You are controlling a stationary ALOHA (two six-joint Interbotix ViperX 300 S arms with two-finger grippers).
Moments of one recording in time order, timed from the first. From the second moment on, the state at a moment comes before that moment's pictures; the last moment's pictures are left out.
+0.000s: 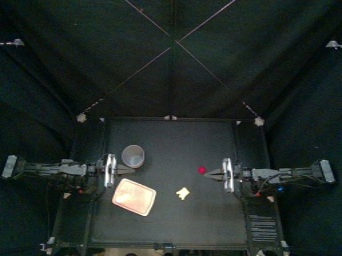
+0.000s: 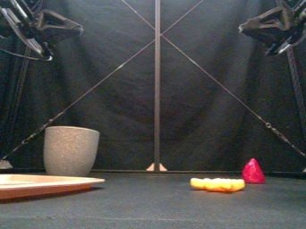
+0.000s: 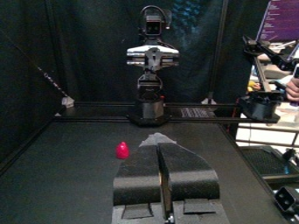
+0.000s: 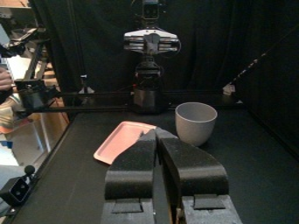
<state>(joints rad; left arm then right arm) 0.00 -0.96 1.19 0.00 -0.30 0.00 0.00 -0.97 1.17 0.00 -0.29 0.00</state>
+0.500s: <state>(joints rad) 0.02 -0.96 1.21 0.00 -0.29 0.00 -0.04 -0.50 1.13 -0.14 -0.19 0.00</state>
